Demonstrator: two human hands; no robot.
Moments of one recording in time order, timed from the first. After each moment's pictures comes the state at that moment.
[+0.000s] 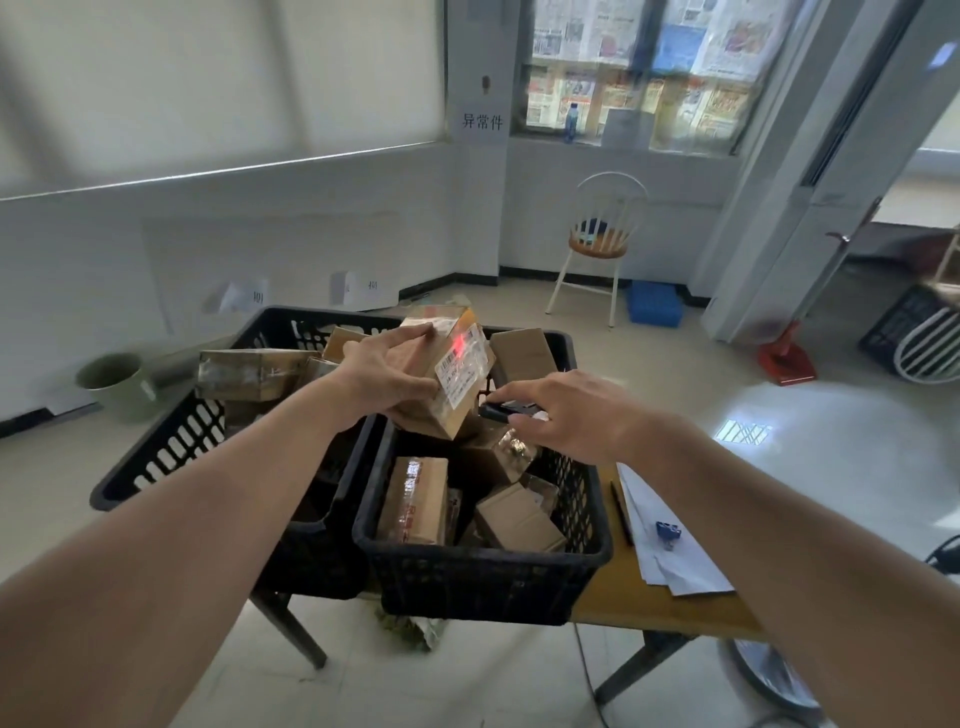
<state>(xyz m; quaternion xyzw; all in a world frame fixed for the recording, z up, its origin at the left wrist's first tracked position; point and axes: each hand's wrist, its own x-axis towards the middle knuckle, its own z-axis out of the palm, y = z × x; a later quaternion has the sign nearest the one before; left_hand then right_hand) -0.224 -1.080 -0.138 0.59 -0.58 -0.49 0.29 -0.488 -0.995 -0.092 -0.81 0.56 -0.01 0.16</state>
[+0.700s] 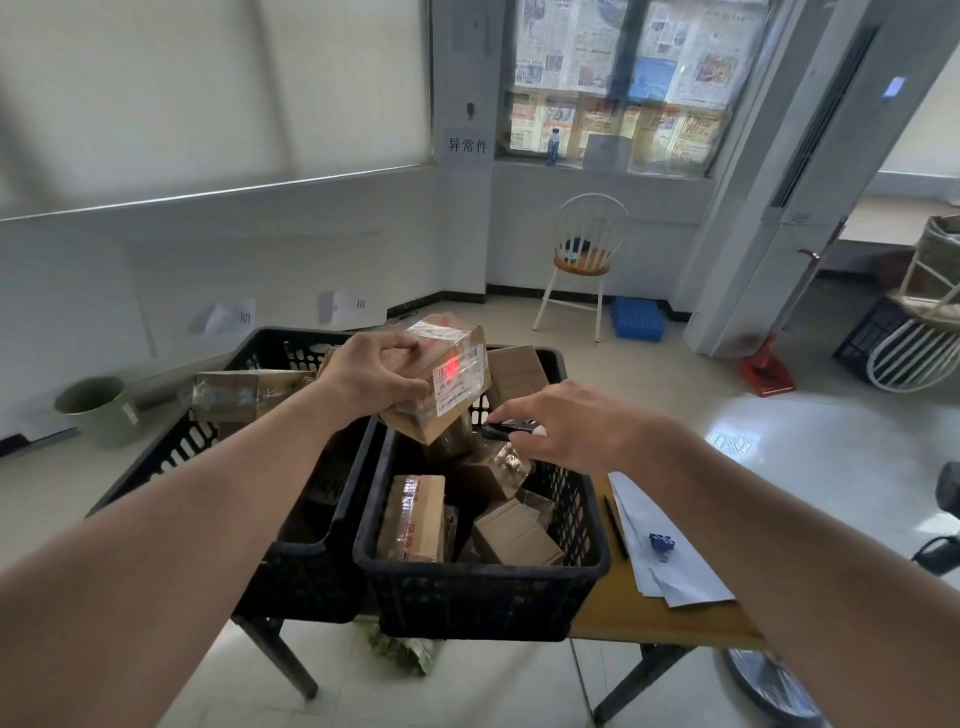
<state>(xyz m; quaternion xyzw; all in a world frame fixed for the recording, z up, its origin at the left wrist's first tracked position) -0.215 -1.085 -0.117 0.60 -0.67 -0.32 0.29 -0.482 -0.994 -0.084 -0.82 0.56 0.02 0.13</state>
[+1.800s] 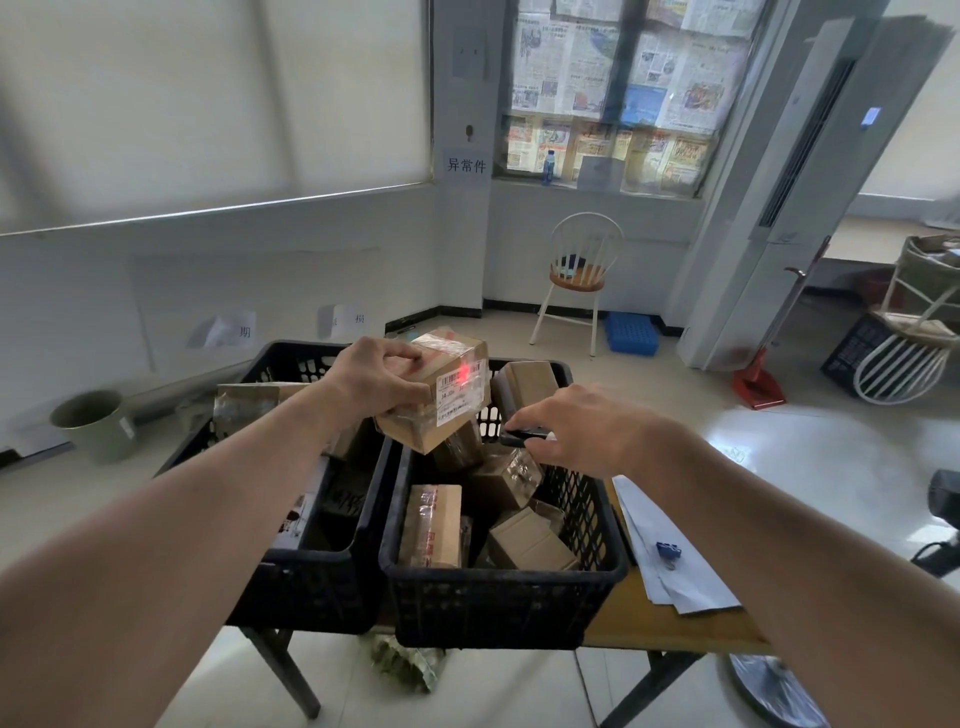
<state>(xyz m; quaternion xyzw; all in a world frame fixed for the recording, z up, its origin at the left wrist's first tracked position) -0.182 -1.079 -0.099 0.58 -0.66 -0.39 0.28 -0.444 -0.976 -0.059 -0.79 0.60 0.08 0.07</state>
